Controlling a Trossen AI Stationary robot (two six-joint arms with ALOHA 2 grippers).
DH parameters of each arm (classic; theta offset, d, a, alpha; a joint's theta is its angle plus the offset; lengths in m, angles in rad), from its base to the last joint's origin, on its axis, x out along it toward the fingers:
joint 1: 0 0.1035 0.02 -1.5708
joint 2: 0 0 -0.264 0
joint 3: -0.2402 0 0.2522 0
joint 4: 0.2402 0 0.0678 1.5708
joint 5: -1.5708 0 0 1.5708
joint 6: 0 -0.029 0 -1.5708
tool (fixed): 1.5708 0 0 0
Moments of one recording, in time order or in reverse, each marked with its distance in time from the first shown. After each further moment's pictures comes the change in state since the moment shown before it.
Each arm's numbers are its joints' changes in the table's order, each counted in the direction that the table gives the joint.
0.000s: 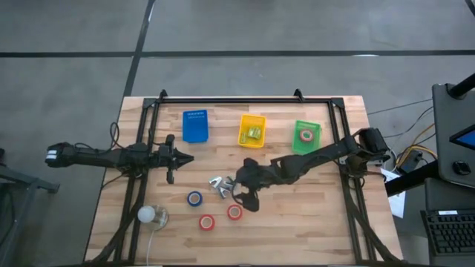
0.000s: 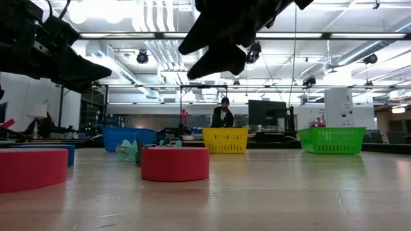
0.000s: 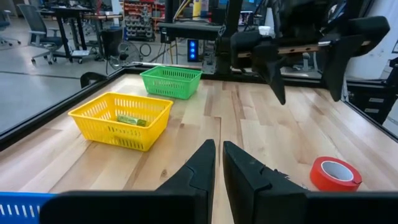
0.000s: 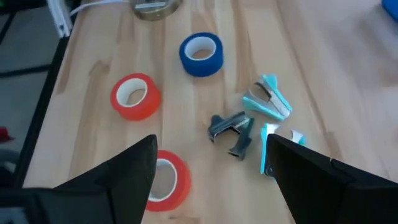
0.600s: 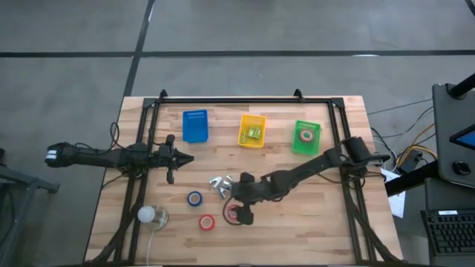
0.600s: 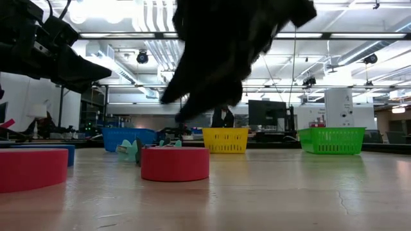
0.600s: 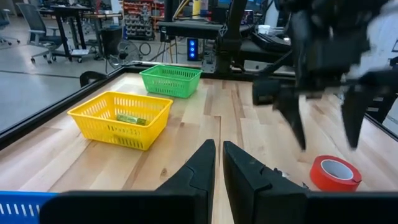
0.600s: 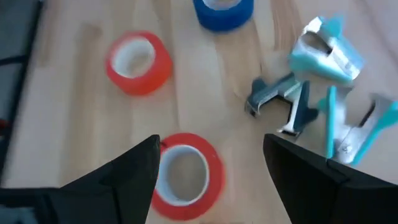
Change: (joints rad) left arm 0.000 0.003 0.000 0.001 0.000 0.000; right arm 0.073 0.204 -0.069 -0.034 -0.029 -0.102
